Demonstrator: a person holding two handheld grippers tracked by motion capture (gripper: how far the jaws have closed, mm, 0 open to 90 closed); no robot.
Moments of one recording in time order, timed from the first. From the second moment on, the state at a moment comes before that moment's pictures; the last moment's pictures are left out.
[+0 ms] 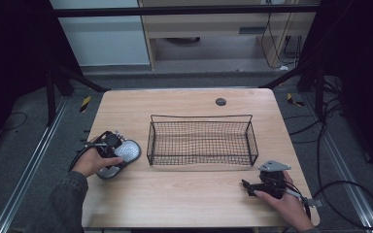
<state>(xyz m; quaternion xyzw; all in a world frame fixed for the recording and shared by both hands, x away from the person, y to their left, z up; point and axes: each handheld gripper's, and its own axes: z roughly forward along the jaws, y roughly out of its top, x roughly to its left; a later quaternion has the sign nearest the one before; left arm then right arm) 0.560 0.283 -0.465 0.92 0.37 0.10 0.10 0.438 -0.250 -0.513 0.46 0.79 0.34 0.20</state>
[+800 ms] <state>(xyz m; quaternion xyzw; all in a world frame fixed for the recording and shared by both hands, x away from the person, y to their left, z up) 0.566 0.293 -0.478 0.90 0.40 0.08 0.13 0.438 -0.250 -0.513 0.46 0.79 0.34 0.20</state>
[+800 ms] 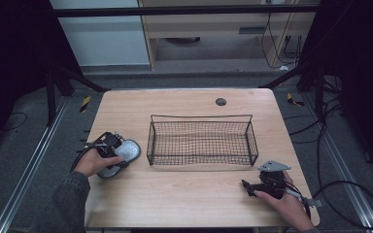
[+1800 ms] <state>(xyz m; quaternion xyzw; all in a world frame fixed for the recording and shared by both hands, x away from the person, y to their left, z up) 0.544 0.281 -0.424 0.92 0.33 0.15 0.16 0.438 -0.250 -0.513 0.46 0.79 0.34 0.20</state>
